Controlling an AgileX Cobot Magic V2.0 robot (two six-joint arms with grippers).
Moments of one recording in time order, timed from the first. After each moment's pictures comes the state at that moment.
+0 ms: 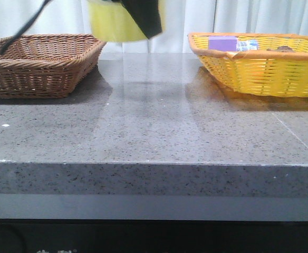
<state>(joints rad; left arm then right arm) -0.64 1.91 -2.03 0.00 1.27 0.40 0.48 0.59 -0.75 0.19 0.72 -0.07</state>
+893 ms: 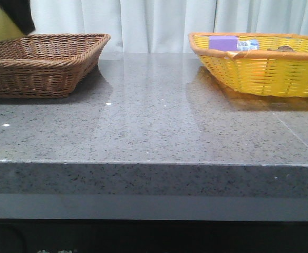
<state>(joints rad) -0.18 1.98 -2.04 0.01 1.26 0.28 0.48 0.59 -0.75 0.19 0.72 -0.07</state>
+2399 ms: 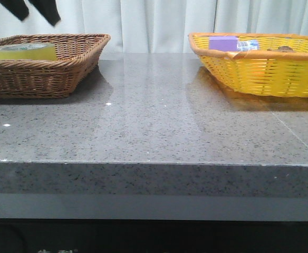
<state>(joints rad) -0.19 1.92 -2.04 -0.08 1.19 0.18 0.48 0.59 -0.75 0.19 0.72 -0.07</state>
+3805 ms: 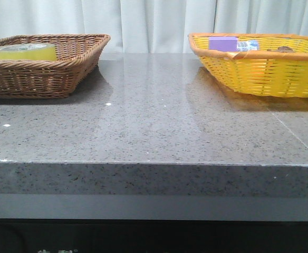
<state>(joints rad) -0.19 0.46 -0.81 -0.14 1.05 0.10 0.48 0.59 -0.75 0.19 0.72 -0.07</state>
